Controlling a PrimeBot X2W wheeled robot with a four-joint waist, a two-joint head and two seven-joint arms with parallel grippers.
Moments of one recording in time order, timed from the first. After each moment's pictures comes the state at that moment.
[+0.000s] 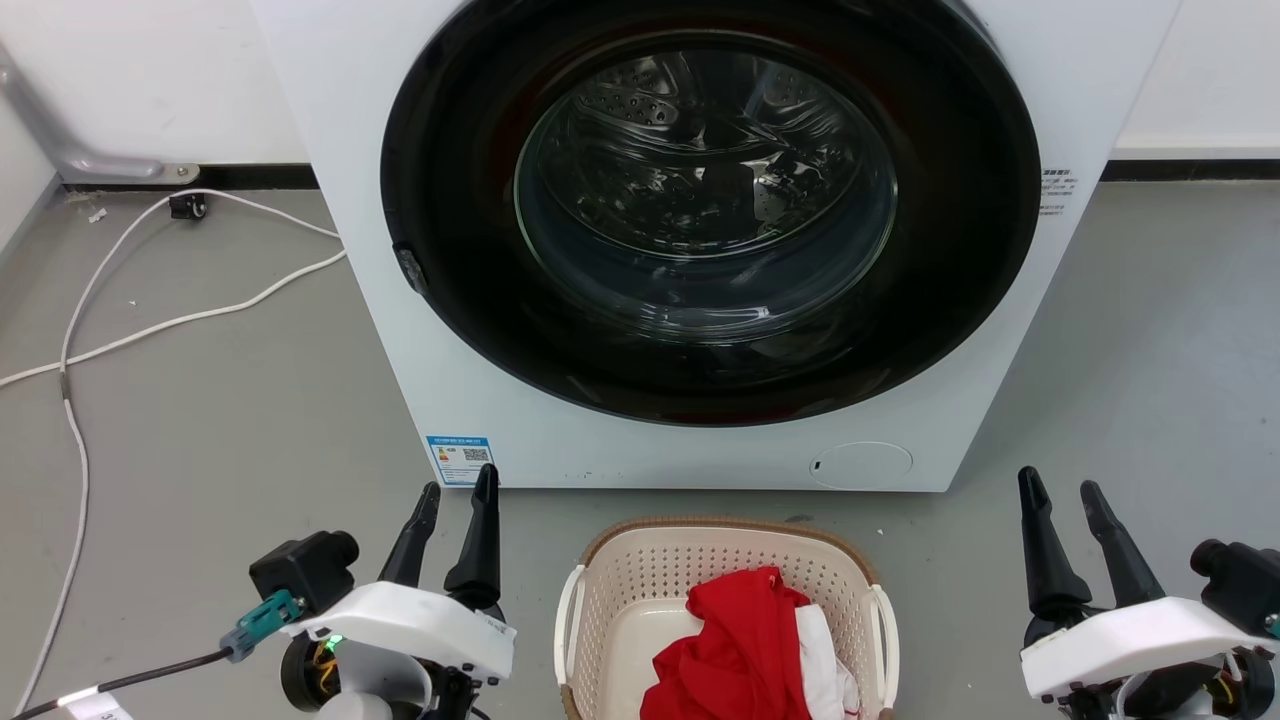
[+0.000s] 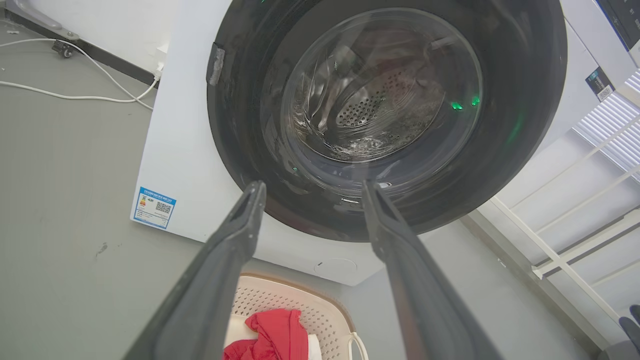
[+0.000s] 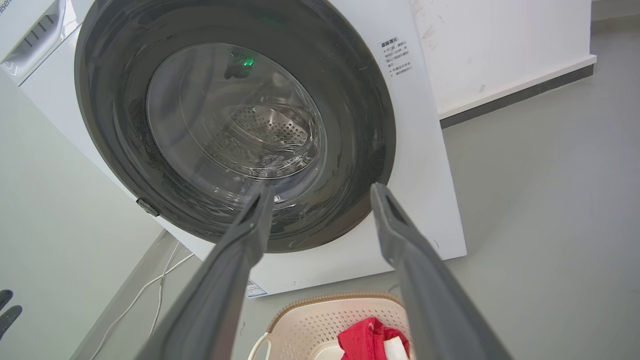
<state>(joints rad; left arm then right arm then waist) -0.10 0.05 -0.13 0.24 -0.64 -0.07 -0.12 0.00 -0.05 -0.05 0.11 0.48 0.13 -0.07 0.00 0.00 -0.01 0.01</state>
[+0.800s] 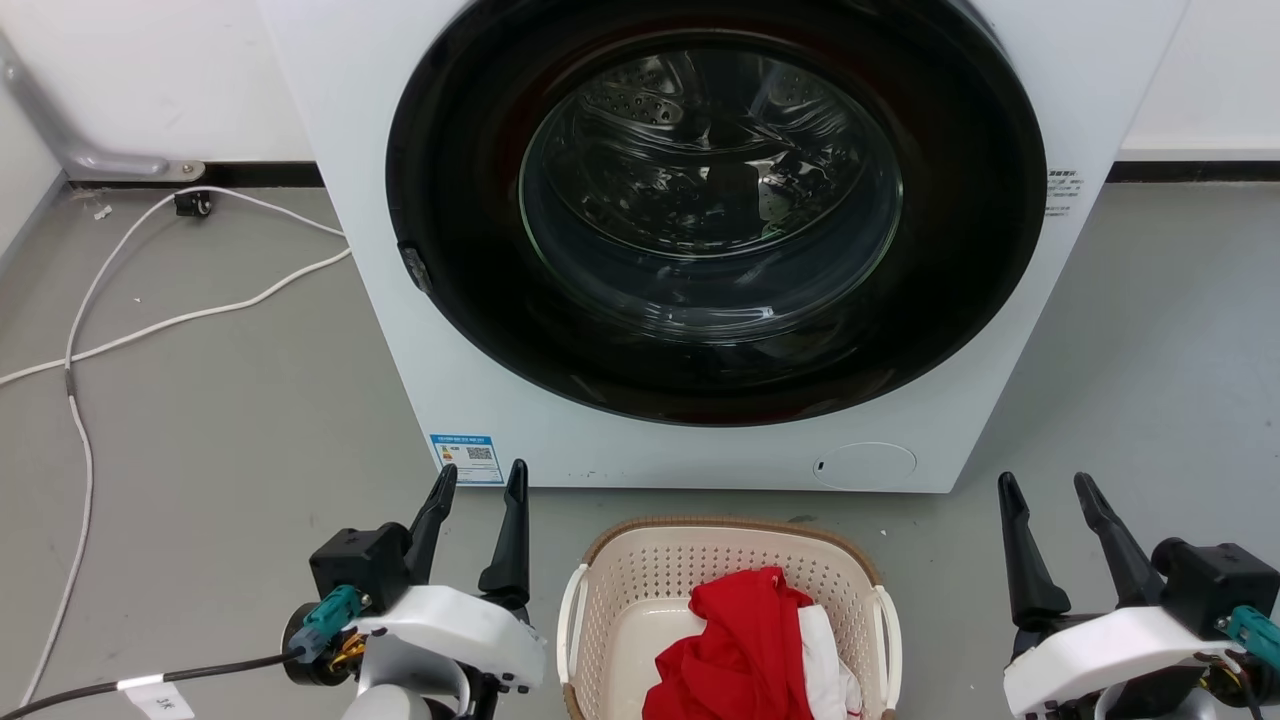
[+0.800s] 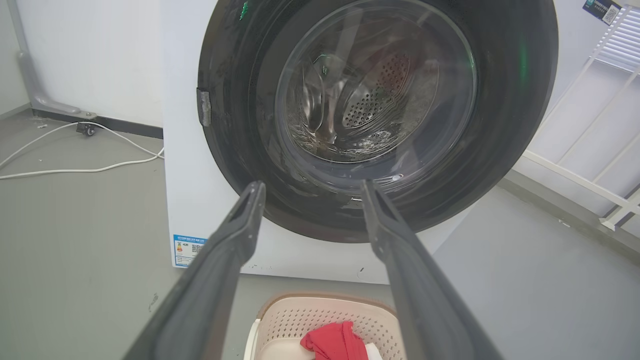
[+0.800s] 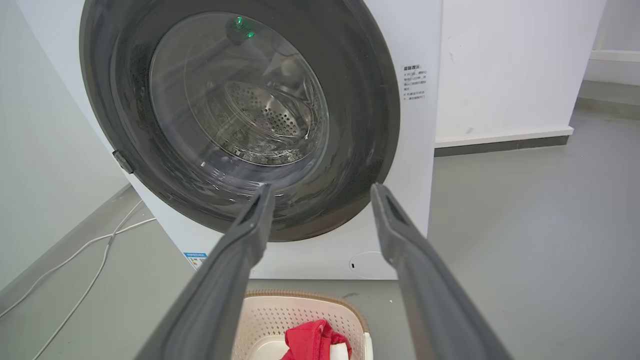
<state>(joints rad) -0.12 0.05 -0.18 0.24 -0.38 -0.04 -0.18 0.03 -0.05 -0.03 0.04 0.22 0.13 -0.07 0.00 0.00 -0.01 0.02</state>
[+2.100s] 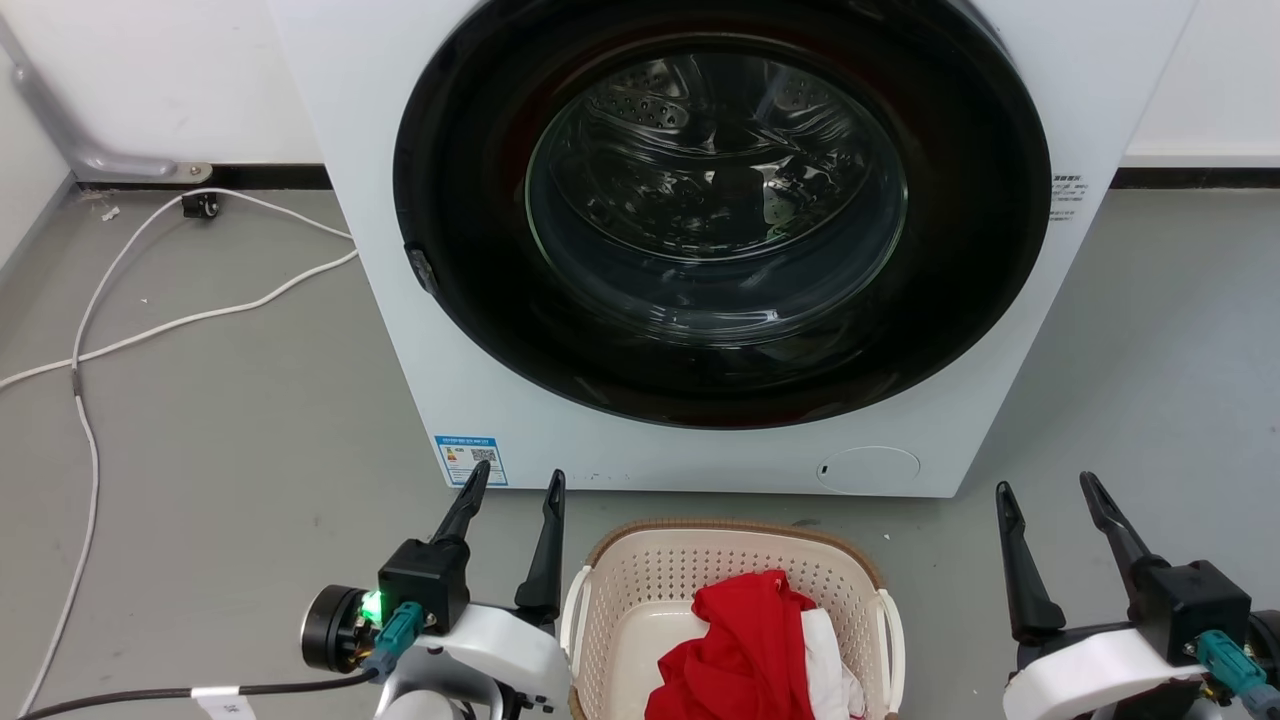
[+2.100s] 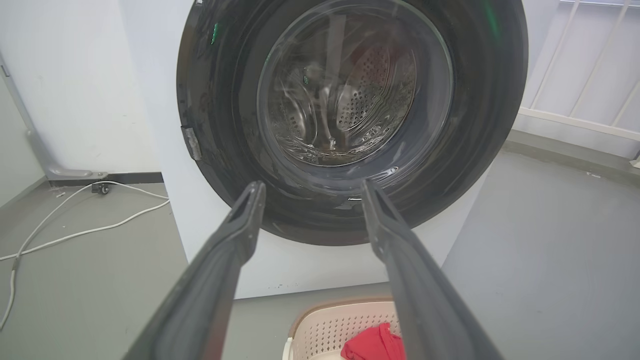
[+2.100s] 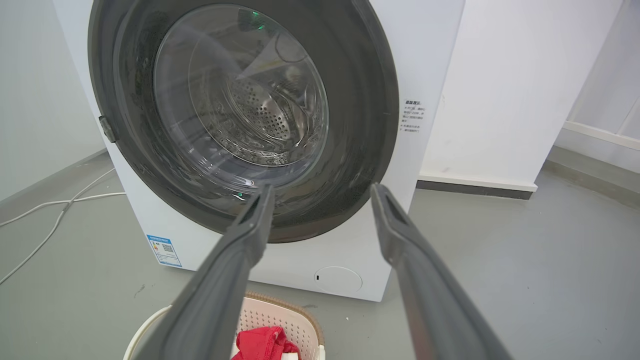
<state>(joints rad) -0.13 0.05 -0.24 0.28 -0.17 -0.03 -0.26 0.06 -0.05 -0.03 -0.01 0.00 0.13 -0.12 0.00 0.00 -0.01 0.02</state>
